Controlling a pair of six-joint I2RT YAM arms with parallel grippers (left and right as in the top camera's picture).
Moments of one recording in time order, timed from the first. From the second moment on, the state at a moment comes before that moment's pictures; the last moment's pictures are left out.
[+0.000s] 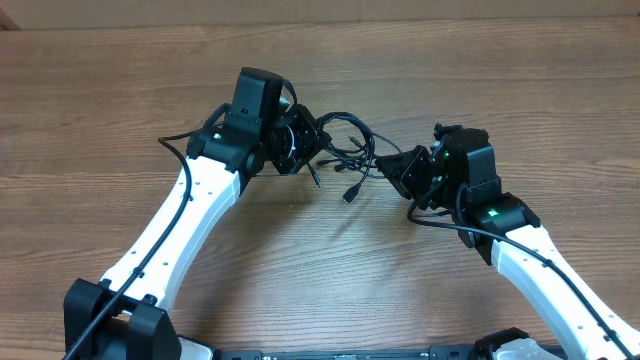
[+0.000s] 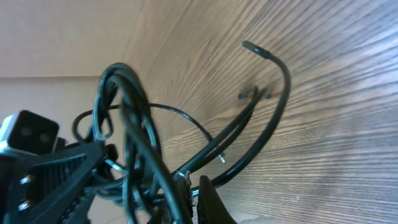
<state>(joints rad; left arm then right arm) -0.36 1.59 1.28 -0.56 0.46 -1.12 0.31 1.28 0.77 -0.15 -0.44 1.12</state>
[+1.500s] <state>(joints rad) -0.44 1.59 1.28 -0.68 -0.23 -0.93 0.31 1.28 0.77 0.12 -0.86 1.01</state>
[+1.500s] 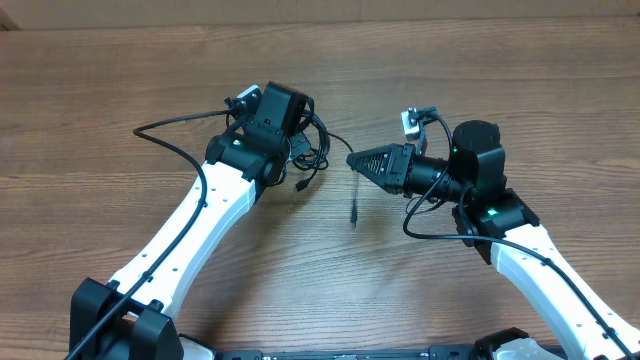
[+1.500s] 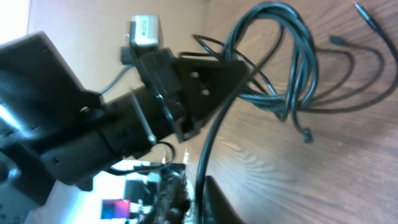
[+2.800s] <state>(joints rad) -0.44 1.47 1.28 -0.60 0.47 0.12 0.28 1.28 0.77 -0.07 -0.72 0.65</state>
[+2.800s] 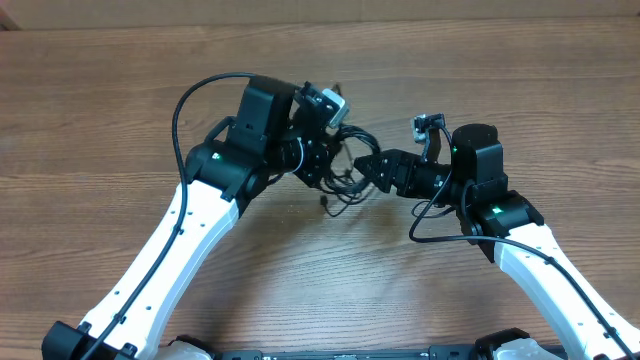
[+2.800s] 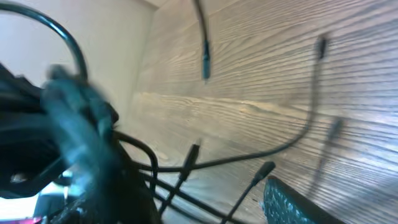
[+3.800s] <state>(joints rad) -0.40 1.47 1.28 -0.75 0.28 -0.21 0.28 1.28 0.77 -0.04 -0.74 0.63</state>
